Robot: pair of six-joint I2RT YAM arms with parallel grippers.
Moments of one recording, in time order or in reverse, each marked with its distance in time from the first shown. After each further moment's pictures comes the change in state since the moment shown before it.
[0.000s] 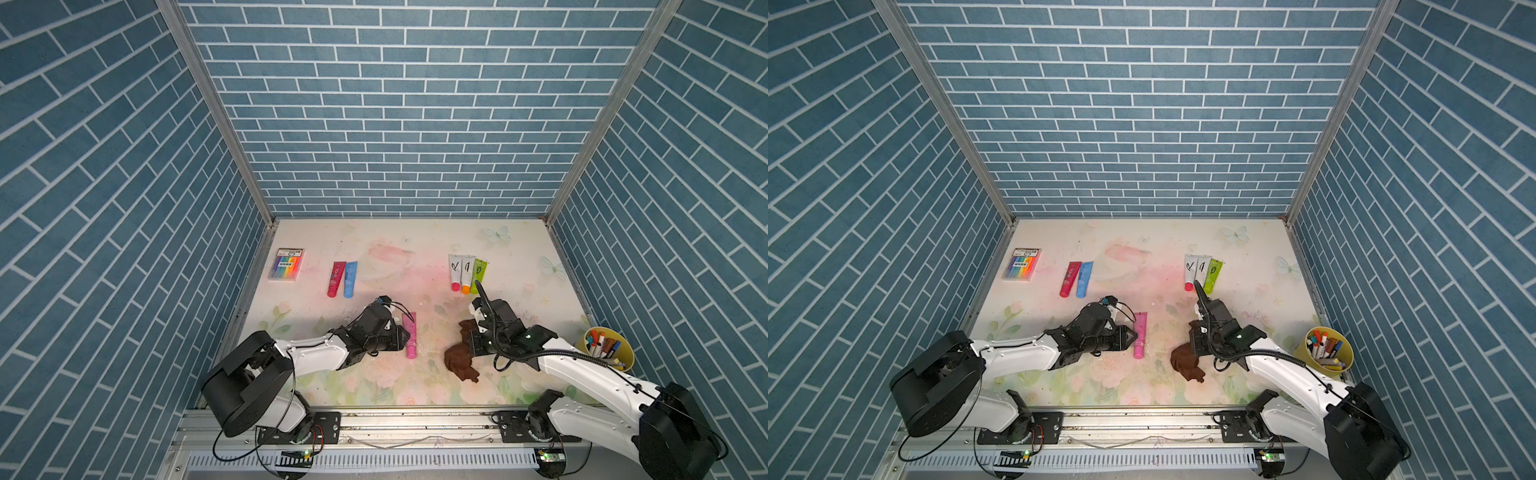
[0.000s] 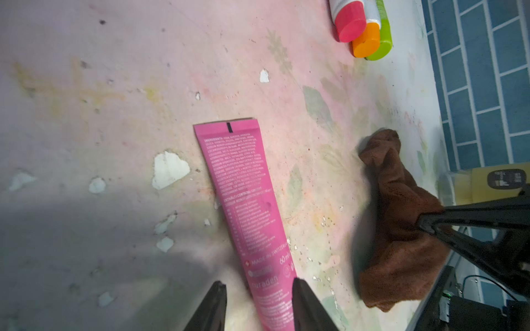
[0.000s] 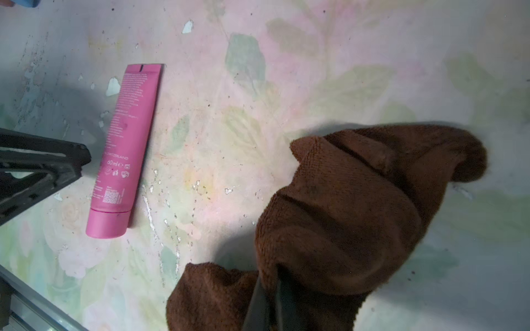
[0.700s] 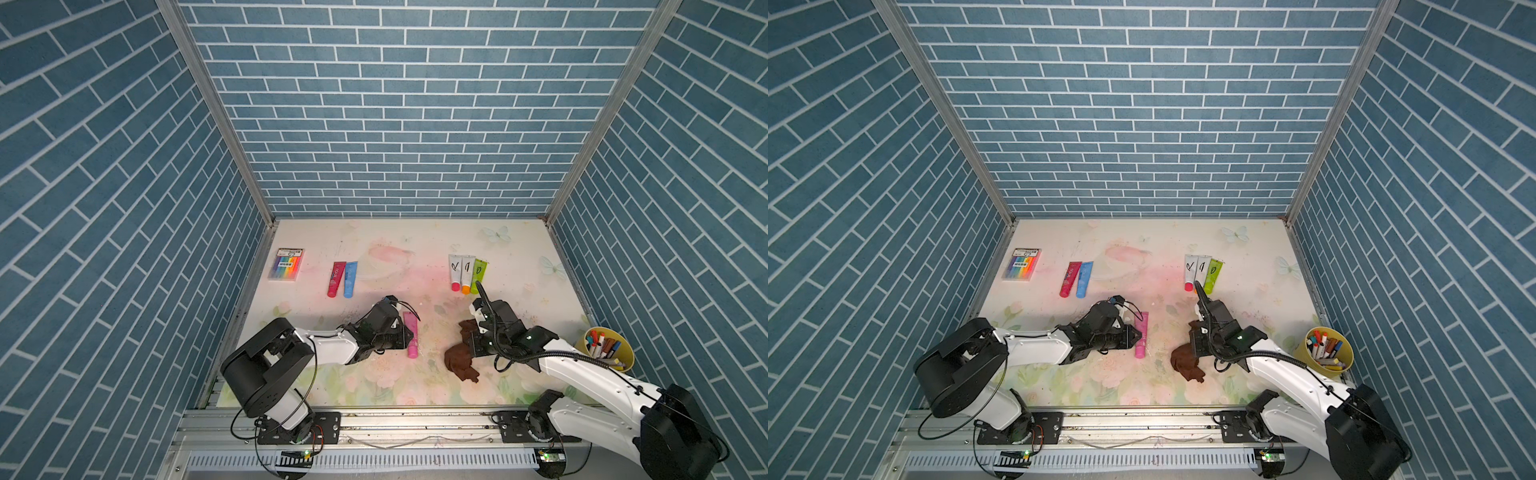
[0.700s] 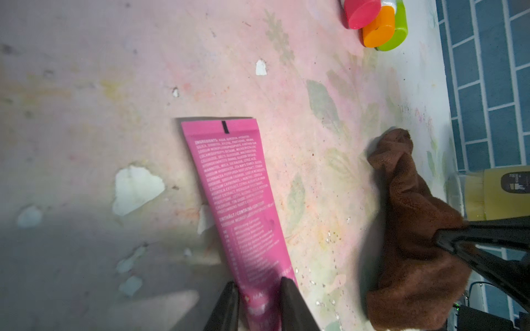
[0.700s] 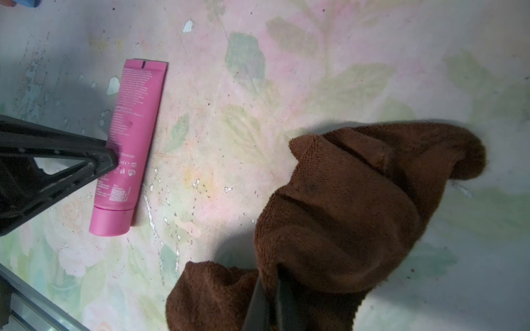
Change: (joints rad) left arm -0.026 0.142 0.077 0.034 -0.020 0.000; right arm 0.000 -0.010 -0.006 0.000 0.000 0.000
